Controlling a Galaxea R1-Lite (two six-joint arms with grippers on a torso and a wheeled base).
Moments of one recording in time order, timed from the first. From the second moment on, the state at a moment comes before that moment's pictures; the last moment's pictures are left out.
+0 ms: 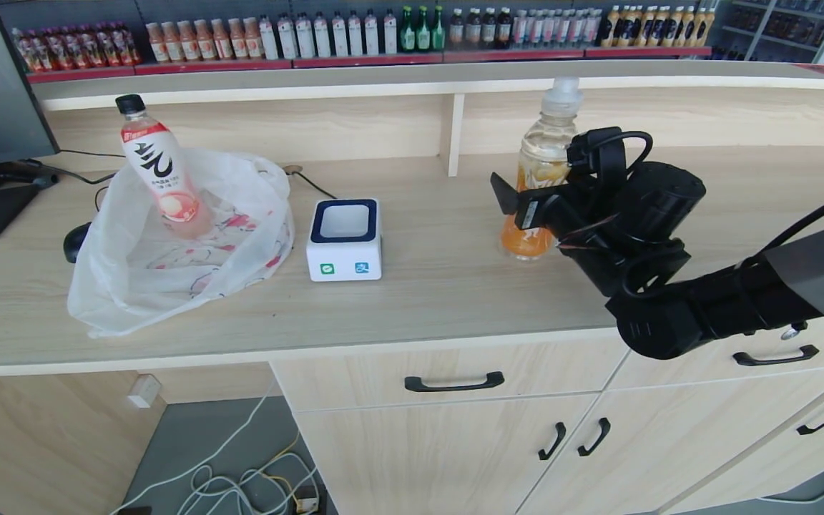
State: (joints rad) left arm 0.00 0.00 0.00 0.00 0.00 0.00; right arm 0.40 2.10 -1.24 -1.19 -0.11 -0.12
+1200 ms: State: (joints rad) left arm 0.00 0.00 0.00 0.00 0.00 0.00; right arm 0.40 2.05 -1.25 -1.19 -0.11 -0.12
